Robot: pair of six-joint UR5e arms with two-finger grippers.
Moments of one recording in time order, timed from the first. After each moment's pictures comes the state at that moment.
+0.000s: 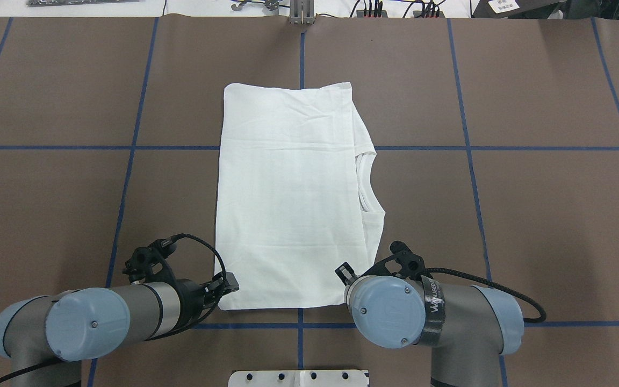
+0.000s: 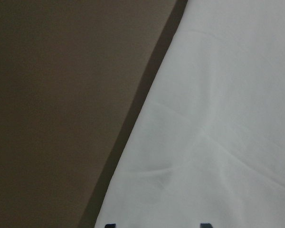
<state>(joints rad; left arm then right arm) -0.19 -1.78 -1.99 -2.07 -1.52 -1.97 0.18 -1.12 1.96 -1.64 1.52 2.35</state>
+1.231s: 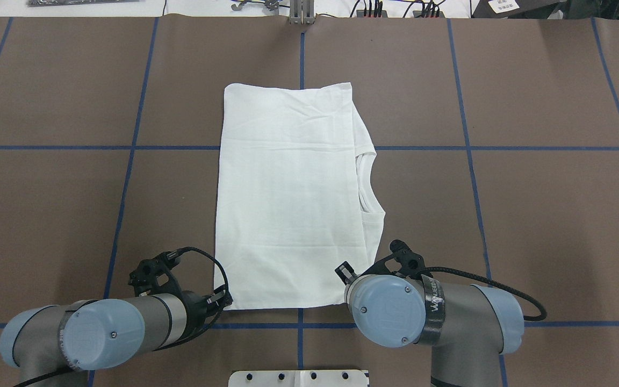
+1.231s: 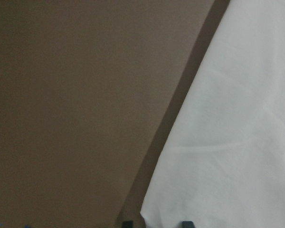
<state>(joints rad) -0.16 -1.78 -1.96 -2.01 -1.51 -1.97 0.18 -1.12 1.96 -1.64 1.52 2.34</state>
